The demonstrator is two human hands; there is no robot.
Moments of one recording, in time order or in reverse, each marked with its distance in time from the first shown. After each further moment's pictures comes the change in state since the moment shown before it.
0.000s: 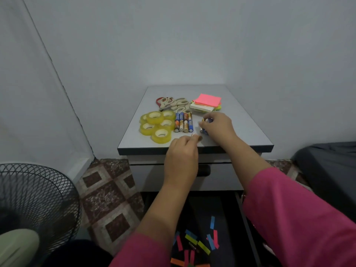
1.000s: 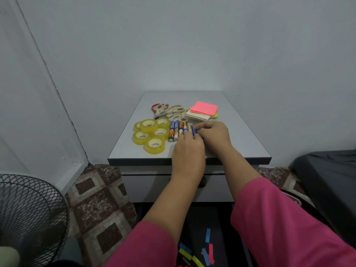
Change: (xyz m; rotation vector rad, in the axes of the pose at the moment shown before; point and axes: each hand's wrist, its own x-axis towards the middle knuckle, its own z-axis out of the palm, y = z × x) left_hand 0.043 0.028 0.020 0.273 -0.288 -0.151; right_hand 0.016 0.015 0.008 0.333 -0.016 0.048
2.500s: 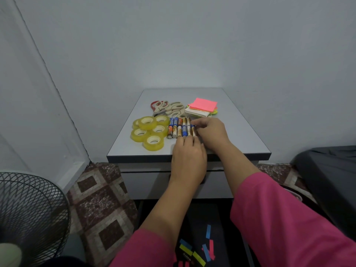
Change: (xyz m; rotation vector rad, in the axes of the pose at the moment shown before) left_hand -0.015 -0.008 0.023 -0.043 0.140 0.118; right_hand 0.003 0.005 0.002 -0.092 -0.064 -0.076
